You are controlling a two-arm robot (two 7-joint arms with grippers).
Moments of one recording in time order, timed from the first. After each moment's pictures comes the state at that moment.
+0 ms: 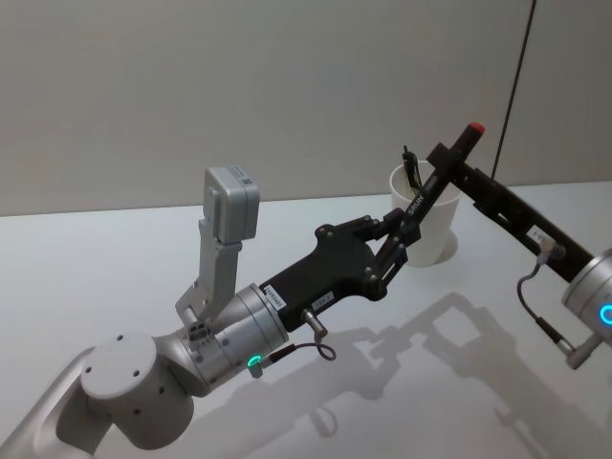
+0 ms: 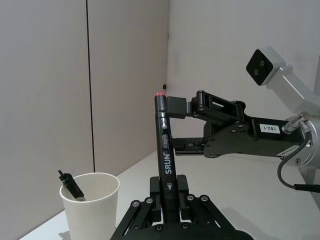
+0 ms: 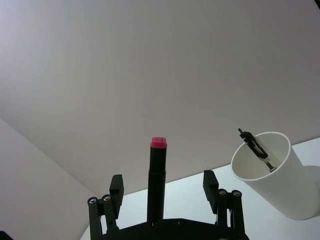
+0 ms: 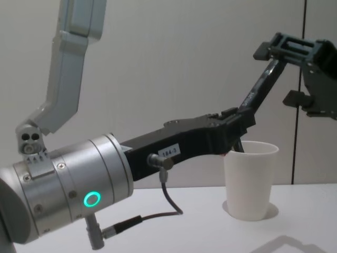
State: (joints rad) left arm -0.21 0.28 0.41 -1.58 -0.51 -0.02 -0.60; right arm 0.01 0.34 -0.22 -1.97 1.12 0.31 0.00
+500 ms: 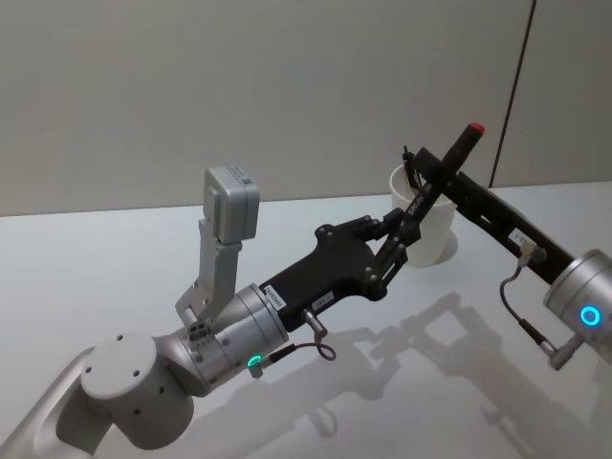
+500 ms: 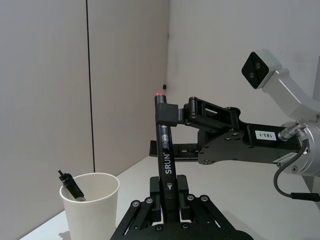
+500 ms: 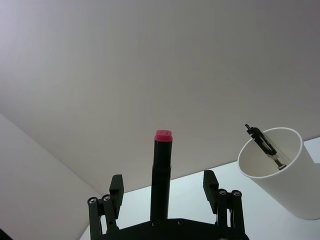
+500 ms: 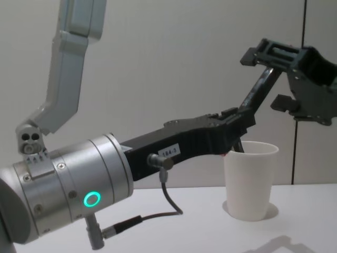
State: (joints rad) left arm -0.21 0.28 0.41 -1.58 -0.51 -0.02 -0.60; right arm 0.03 0.32 -0.24 -1.95 1.10 0.31 0.00
